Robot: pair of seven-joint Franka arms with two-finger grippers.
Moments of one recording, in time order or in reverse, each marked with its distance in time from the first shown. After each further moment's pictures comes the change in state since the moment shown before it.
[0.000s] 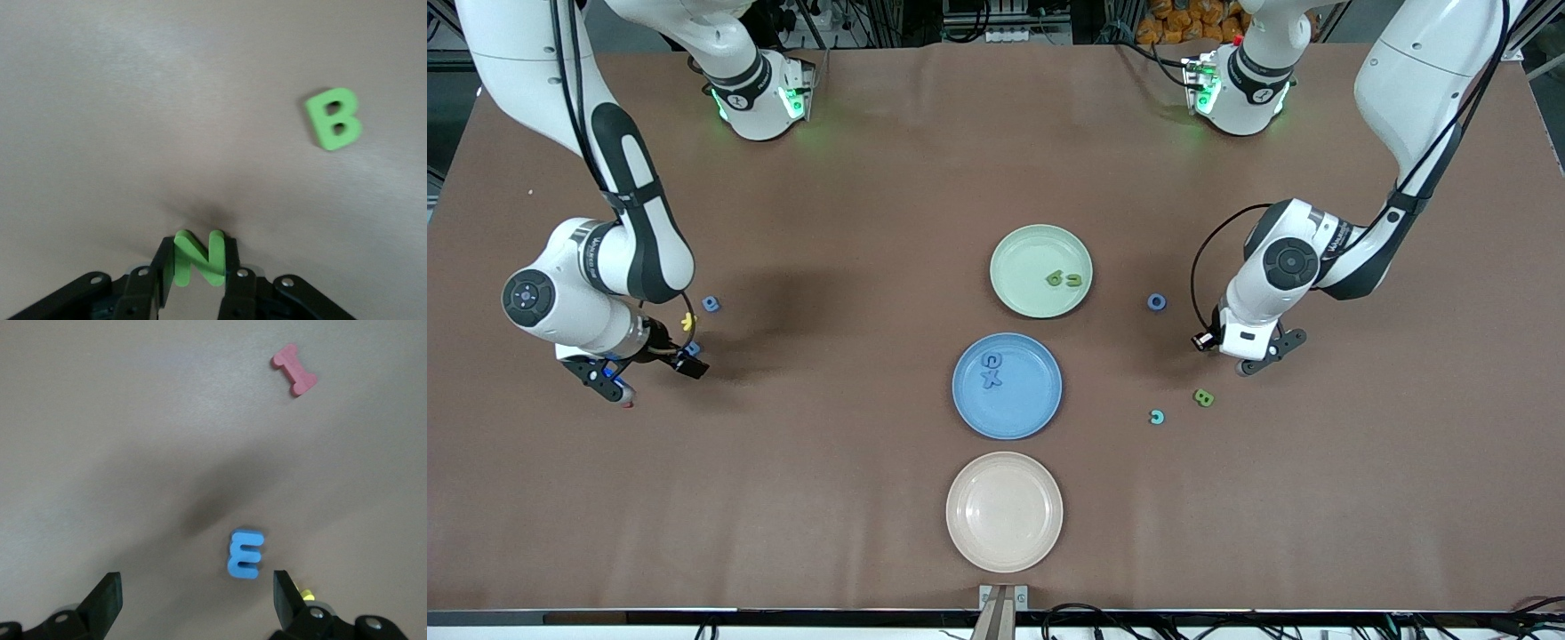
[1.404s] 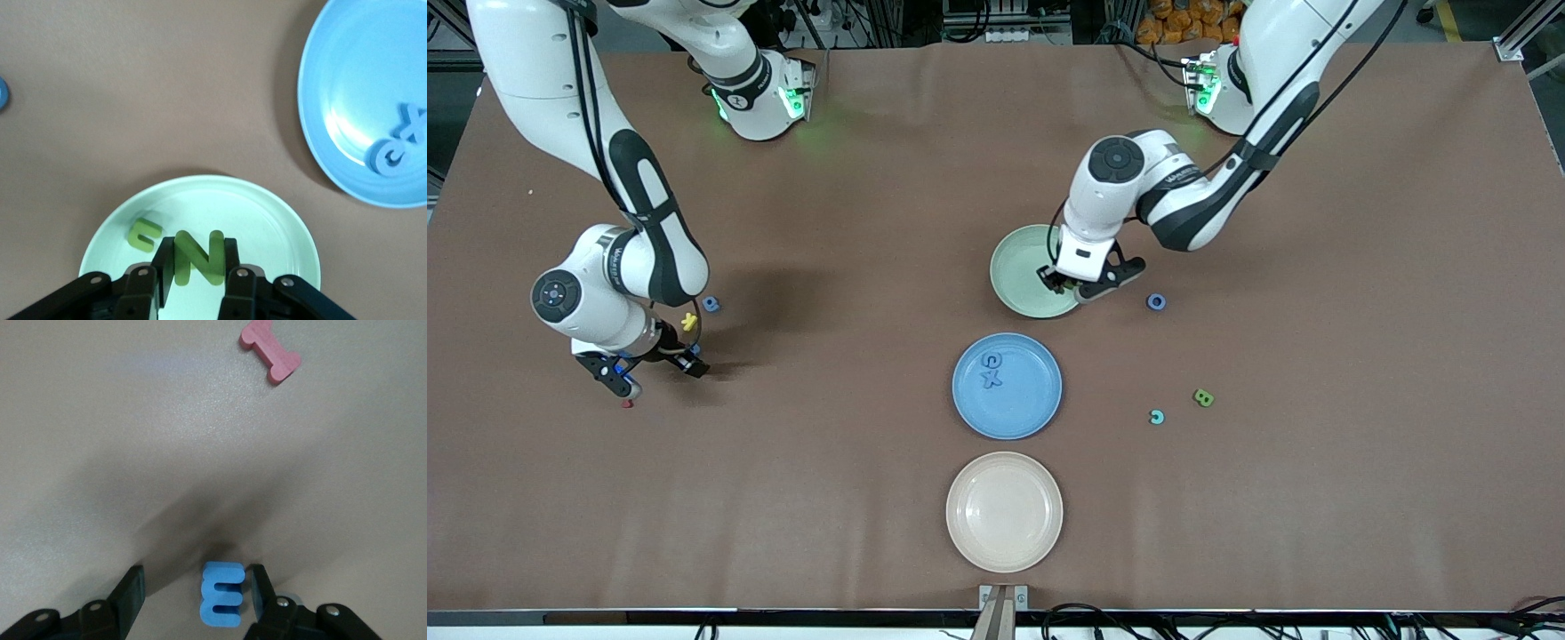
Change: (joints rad) left arm -0.273 -0.019 -0.237 0.052 0.000 0.001 -0.458; right arm -0.026 0.072 0.016 -0.061 0.020 0.171 0.013
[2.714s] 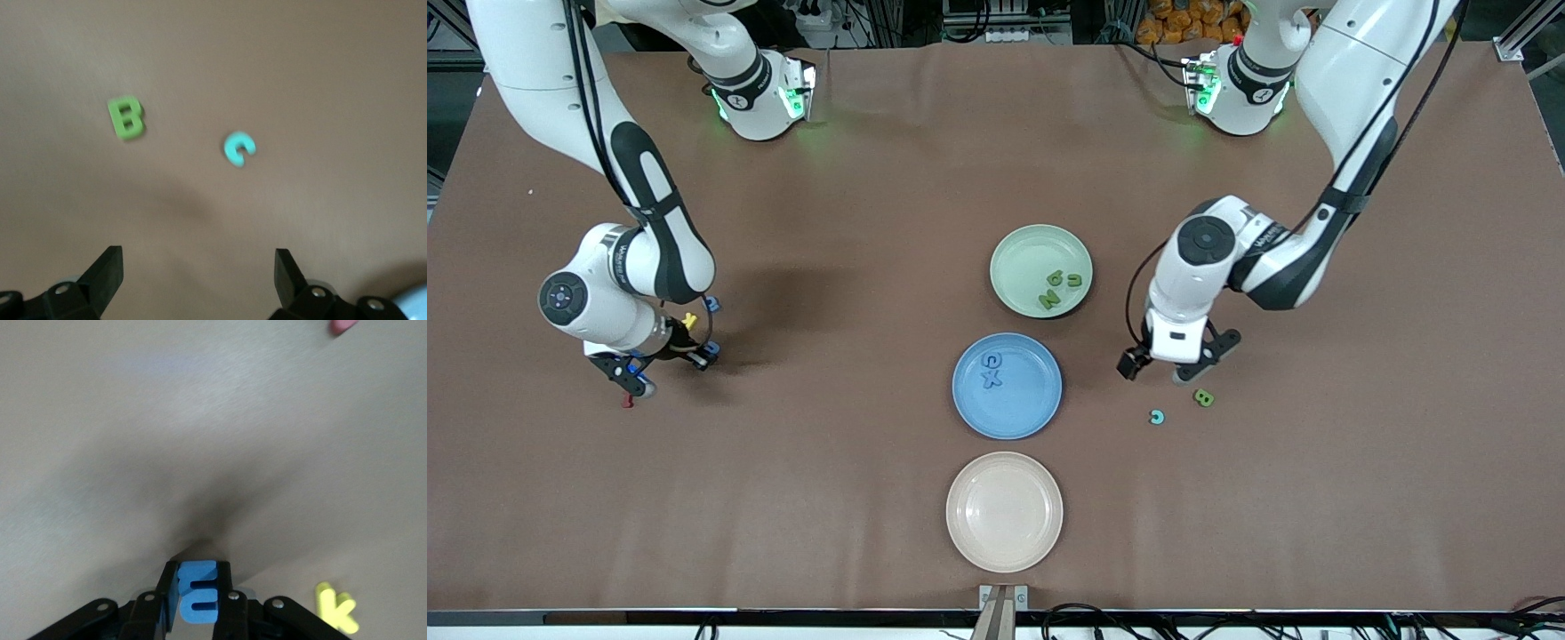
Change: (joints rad) left arm 0.028 0.051 0.276 0.157 0.061 -0.006 0.124; right arm -0.012 -0.024 0.056 0.011 0.000 -0.078 -0.003
